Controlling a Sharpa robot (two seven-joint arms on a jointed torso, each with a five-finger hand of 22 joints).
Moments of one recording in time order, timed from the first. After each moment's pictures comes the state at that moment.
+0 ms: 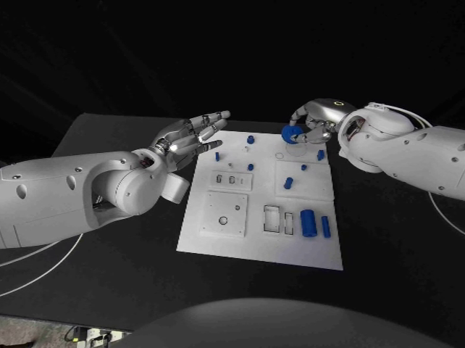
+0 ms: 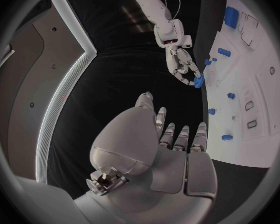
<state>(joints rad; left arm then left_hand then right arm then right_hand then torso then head) 1.30 -0.92 -0.23 1.67 0.03 -0.22 0.40 1.44 0.20 -0.23 0.29 0.45 0.44 0.04 0.13 0.05 0.09 -0.01 0.01 0.02 0.04 0.12 0.03 0.01 0.16 0.06 0.28 0.05 0.03 1.35 -0.61 -0.20 1.13 -1.45 -0.29 0.00 1.22 -0.02 0.26 0.02 0.38 0.79 0.13 0.18 0.59 1.47 0.05 1.57 1.31 1.46 0.00 1.57 1.31 0.01 1.46 0.12 1.54 1.31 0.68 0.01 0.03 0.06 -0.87</state>
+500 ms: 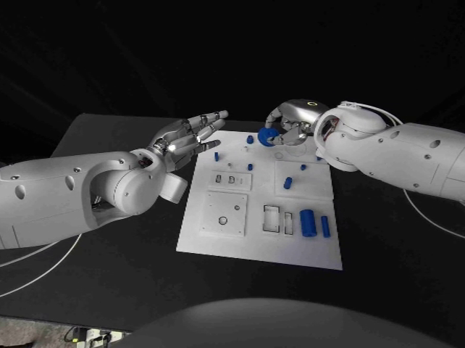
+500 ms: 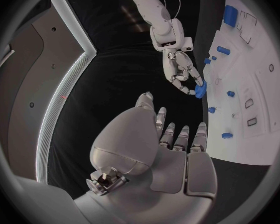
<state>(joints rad) 1.30 -0.92 -0.23 1.67 0.03 -0.22 0.40 1.44 0.21 -0.23 0.29 0.45 0.44 0.04 0.13 0.05 0.09 0.00 0.01 0.02 0.04 0.12 0.03 0.01 0.16 0.06 0.28 0.05 0.03 1.35 -0.52 -0.20 1.14 -1.44 -0.26 0.00 1.22 -0.02 0.26 0.02 0.39 0.80 0.14 0.18 0.58 1.47 0.05 1.57 1.31 1.47 0.00 1.57 1.31 0.01 1.46 0.12 1.54 1.31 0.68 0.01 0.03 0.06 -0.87</state>
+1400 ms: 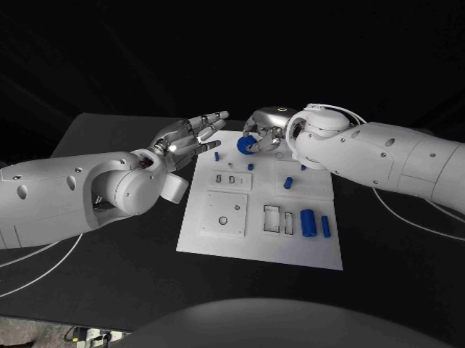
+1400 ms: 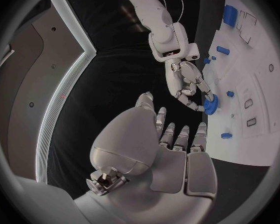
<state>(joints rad) 1.29 -0.92 -0.23 1.66 0.03 -0.22 0.40 1.44 0.21 -0.23 0.29 0.45 0.44 0.04 0.13 0.05 0.09 0.00 0.01 0.02 0.04 0.12 0.03 0.01 0.16 0.06 0.28 0.05 0.03 1.33 -0.36 -0.20 1.02 -1.43 -0.16 0.00 1.23 -0.02 0.28 0.01 0.39 0.79 0.14 0.15 0.57 1.47 0.05 1.57 1.31 1.46 0.01 1.57 1.31 0.01 1.47 0.12 1.54 1.31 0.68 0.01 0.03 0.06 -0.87</state>
